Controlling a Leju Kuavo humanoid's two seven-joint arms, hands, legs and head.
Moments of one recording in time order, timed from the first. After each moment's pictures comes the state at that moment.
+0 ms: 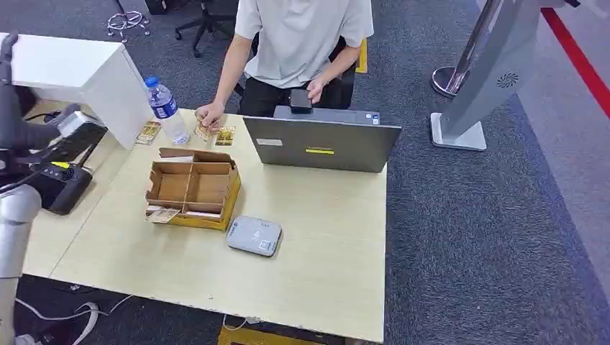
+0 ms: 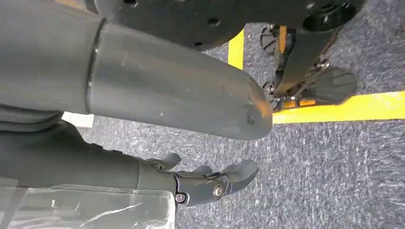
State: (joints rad) left arm -0.48 0.57 0.02 -1.32 -0.69 0.34 -0.31; right arm -0.07 0.10 -1.09 -0.20 0.98 0.04 0.04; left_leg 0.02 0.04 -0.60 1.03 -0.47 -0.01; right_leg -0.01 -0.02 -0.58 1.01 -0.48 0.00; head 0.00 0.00
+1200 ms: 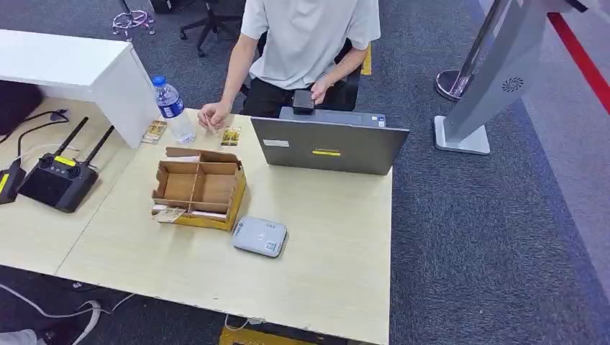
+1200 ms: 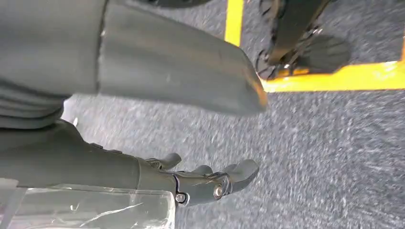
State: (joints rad) left arm -0.11 0.25 1.37 -0.23 0.37 0.00 -0.14; right arm -0.10 0.04 -1.08 -0.21 1.11 0.01 0.07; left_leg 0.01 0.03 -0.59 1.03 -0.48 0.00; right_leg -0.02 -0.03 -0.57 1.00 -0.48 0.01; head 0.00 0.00
